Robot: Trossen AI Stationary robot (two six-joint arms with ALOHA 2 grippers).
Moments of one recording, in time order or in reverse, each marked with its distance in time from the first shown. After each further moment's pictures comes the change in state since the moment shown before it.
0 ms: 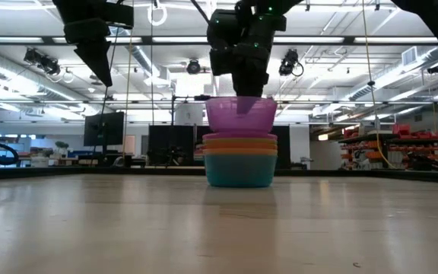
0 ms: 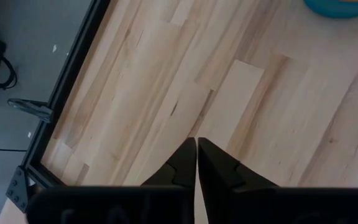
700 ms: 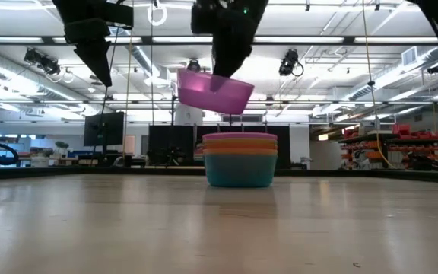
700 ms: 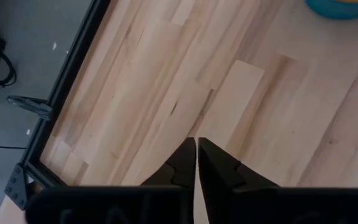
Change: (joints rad) left arm 0.000 0.000 0.000 -0.003 0.000 -0.015; right arm 0.178 -0.001 0.100 0.082 0.197 -0.040
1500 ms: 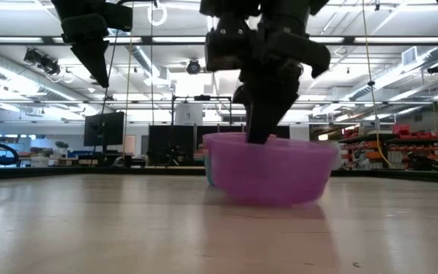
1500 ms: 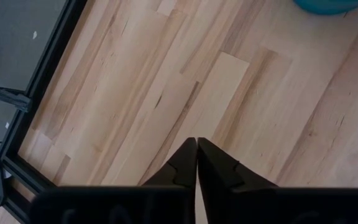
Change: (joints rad) left arm 0.000 0.000 0.000 -0.005 0.065 -0.031; right arm 0.263 0.004 -0.403 0.254 -0.031 0.231
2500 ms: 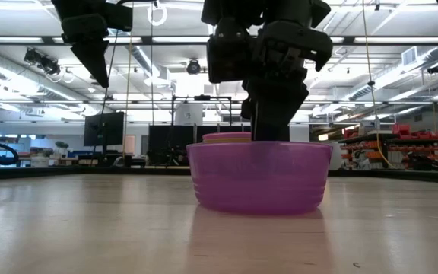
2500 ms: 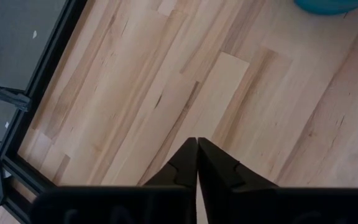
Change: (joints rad) left arm 0.000 0.000 0.000 0.000 0.000 -0.003; right arm 0.000 0.000 -0.046 0.067 -0.137 0.131
